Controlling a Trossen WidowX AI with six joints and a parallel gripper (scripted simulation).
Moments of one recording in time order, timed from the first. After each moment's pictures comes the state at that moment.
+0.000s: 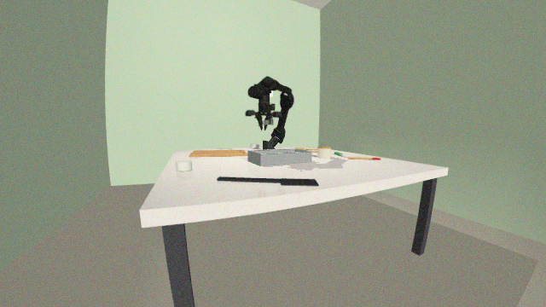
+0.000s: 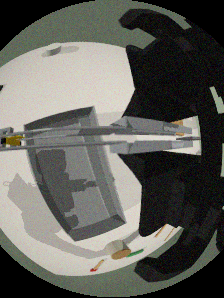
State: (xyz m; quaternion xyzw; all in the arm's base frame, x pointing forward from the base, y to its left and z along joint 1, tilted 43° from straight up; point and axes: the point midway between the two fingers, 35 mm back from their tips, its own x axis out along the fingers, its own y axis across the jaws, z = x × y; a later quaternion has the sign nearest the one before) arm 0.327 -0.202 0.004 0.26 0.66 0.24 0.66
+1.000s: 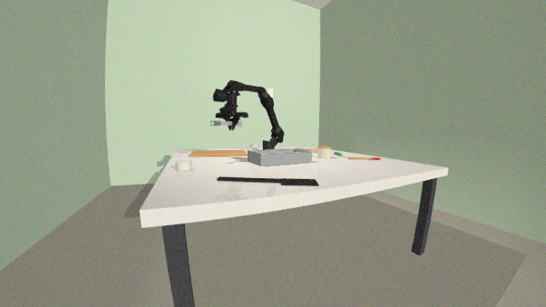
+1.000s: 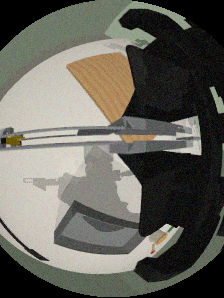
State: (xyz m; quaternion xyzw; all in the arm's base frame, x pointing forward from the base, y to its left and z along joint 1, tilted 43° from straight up) arm 0.195 -0.316 -0.098 0.46 0.71 0.01 0.53
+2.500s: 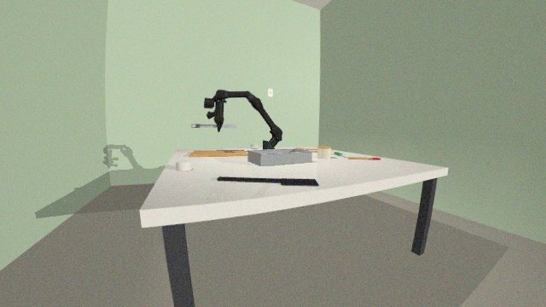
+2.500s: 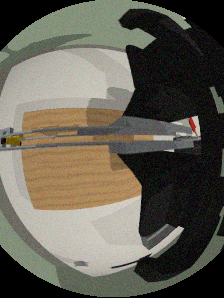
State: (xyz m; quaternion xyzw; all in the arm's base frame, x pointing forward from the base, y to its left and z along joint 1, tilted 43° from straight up) arm -0.049 -0.355 -0.136 0.64 0.64 -0.33 0.27
